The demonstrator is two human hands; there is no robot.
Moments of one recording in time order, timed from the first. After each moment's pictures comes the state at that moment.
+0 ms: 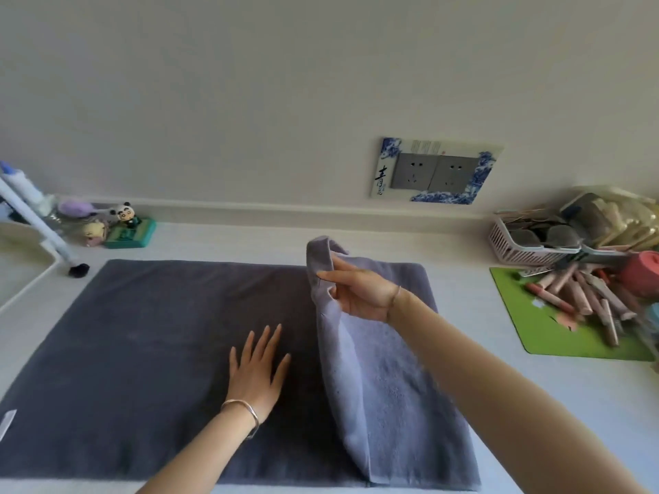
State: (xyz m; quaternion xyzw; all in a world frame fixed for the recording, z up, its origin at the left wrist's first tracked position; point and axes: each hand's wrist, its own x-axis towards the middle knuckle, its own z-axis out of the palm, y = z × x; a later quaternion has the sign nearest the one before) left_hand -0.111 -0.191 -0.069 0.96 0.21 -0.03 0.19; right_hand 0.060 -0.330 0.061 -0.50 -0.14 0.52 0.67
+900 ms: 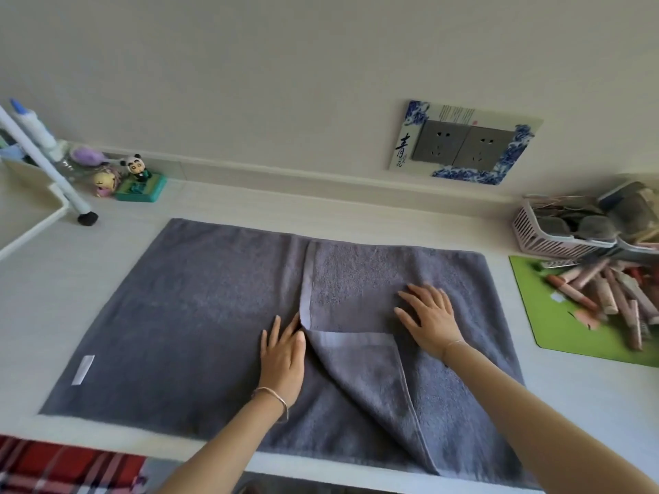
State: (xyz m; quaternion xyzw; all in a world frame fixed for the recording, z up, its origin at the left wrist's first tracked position) left_hand -0.108 -0.257 -0.097 0.90 0.24 0.07 0.35; right_hand 0.074 -0.470 -0.066 -0.95 -0.28 0.11 0.10
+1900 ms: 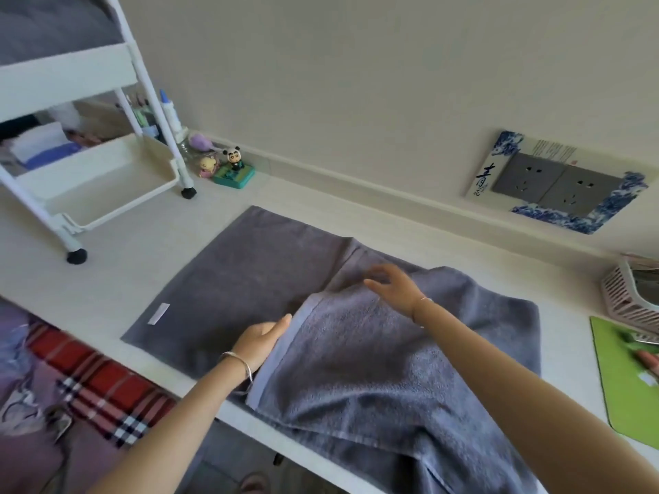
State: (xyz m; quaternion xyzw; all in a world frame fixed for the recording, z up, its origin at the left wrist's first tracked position) left_hand -0.162 -0.183 -0.049 0.71 0.43 0.01 0.55; right_hand 0.074 -0.316 -0.023 -0.83 -0.31 0.29 0.36
